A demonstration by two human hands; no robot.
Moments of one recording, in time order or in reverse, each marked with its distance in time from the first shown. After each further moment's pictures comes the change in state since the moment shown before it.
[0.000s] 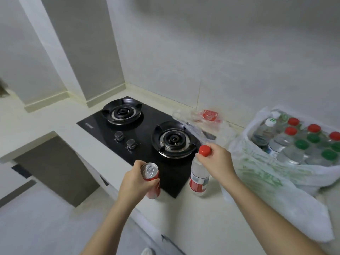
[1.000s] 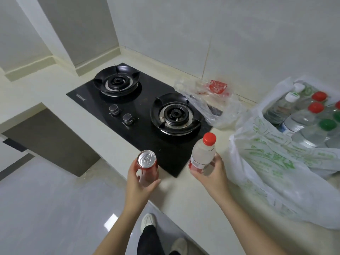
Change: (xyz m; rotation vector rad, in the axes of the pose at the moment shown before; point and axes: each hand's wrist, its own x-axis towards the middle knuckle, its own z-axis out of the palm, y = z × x) left_hand -0.034 -0.075 0.075 -0.356 0.071 -0.100; right_hand -0.065 0.078 0.073 0.292 -0.034 0.252
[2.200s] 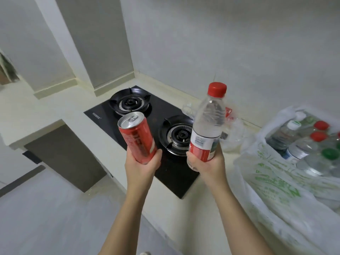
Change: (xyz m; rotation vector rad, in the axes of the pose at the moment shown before) left_hand 0.041 0.143 -0.026 -0.390 0.278 0.186; right_hand 0.031 -0.119 0.004 0.425 -0.050 -0.246
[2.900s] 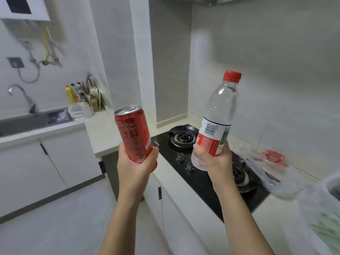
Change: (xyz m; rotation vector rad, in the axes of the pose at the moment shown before) left_hand -0.014 0.148 -0.188 0.027 0.228 0.289; right_hand -0.052 -0.136 0.152 0.336 -0.376 -0.155
